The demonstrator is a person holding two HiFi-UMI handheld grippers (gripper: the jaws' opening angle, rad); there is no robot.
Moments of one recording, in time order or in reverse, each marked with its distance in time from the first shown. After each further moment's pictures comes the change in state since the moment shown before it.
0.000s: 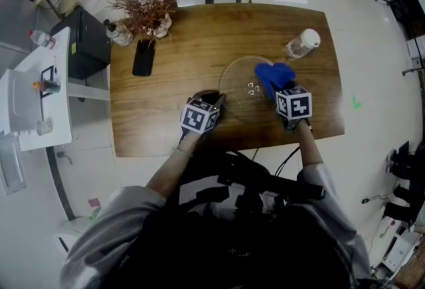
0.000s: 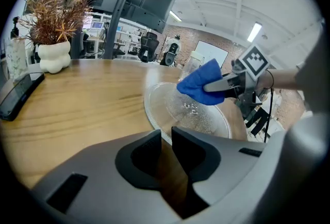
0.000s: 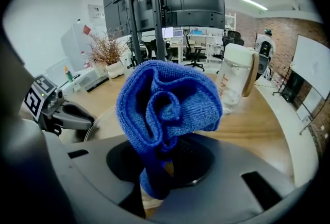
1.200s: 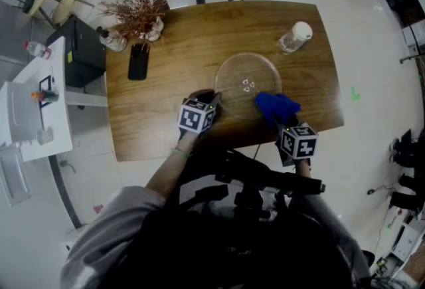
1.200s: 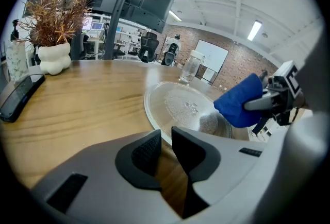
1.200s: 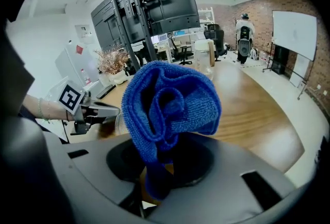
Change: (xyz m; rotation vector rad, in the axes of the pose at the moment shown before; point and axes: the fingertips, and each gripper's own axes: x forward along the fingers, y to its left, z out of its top) left arm -0.001 0.002 -0.001 0.016 0.002 0.020; right arm -0.087 0.039 -0.084 0.235 -0.069 0.041
